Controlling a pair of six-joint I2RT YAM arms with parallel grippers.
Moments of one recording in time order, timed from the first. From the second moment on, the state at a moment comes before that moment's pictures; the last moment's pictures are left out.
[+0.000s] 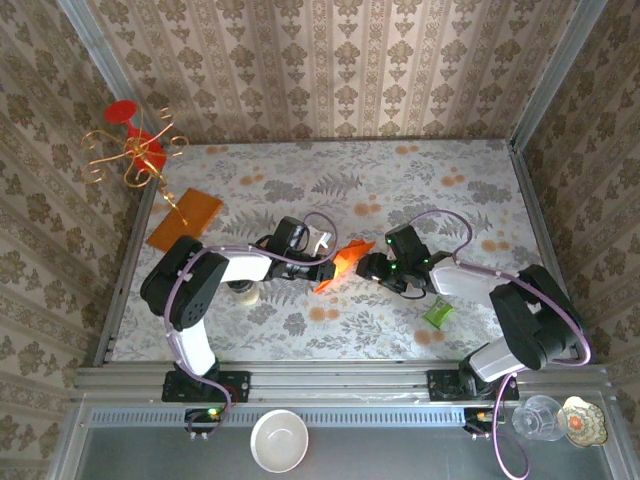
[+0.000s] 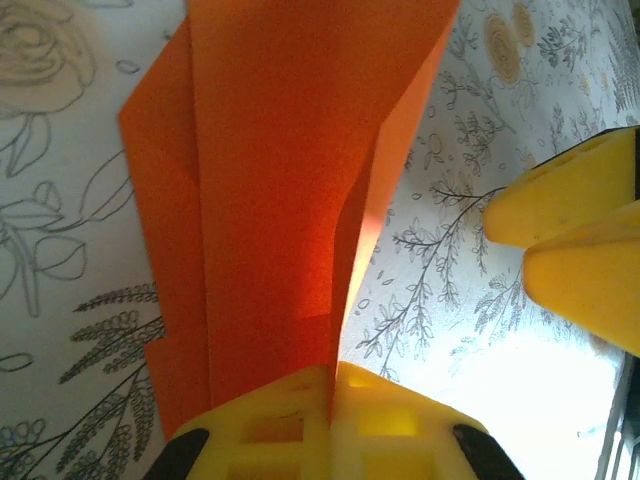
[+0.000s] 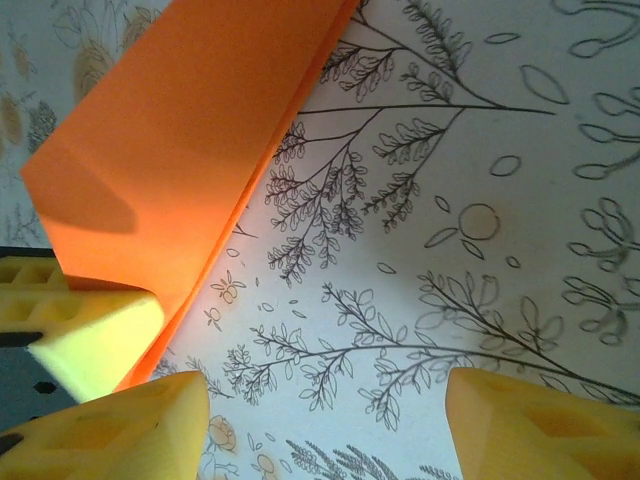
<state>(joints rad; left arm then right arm) -0.65 1.80 0.82 0.10 0.63 -0.38 0.50 1.51 0.68 -0.13 -0.27 0.86</state>
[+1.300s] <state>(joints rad) -0.58 1.87 0.82 0.22 0.77 -0.80 0.52 1.83 1.05 -0.29 -0.20 0.79</state>
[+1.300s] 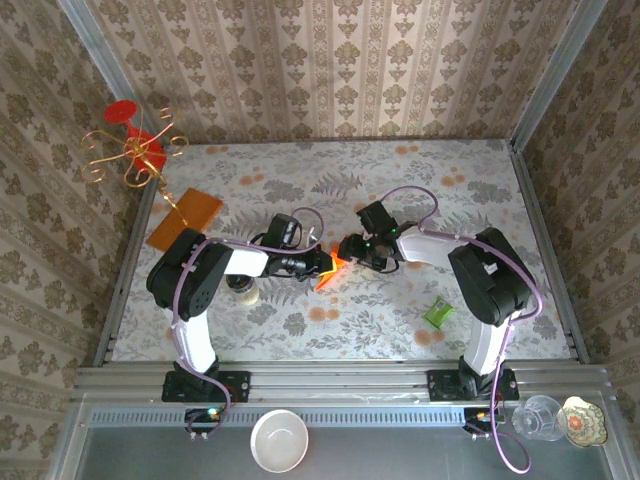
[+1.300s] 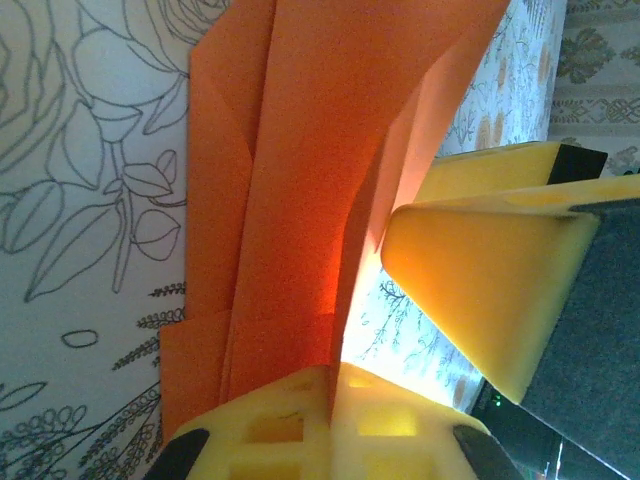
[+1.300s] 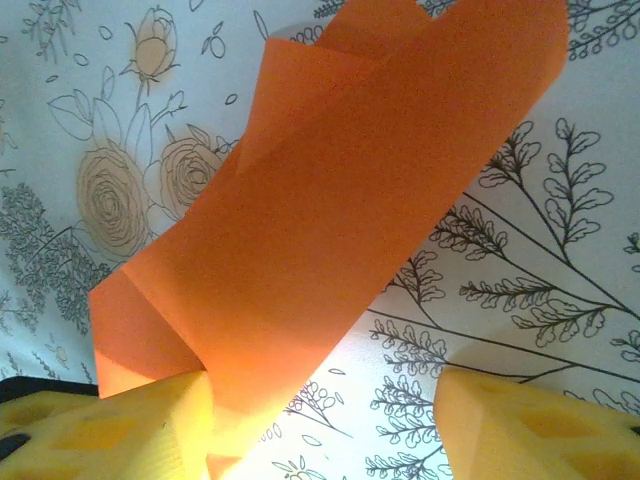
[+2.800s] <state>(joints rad) -0.65 1.71 0.82 -0.14 0.54 -0.63 0.57 1.92 1.22 -0.52 -0.08 0.79</state>
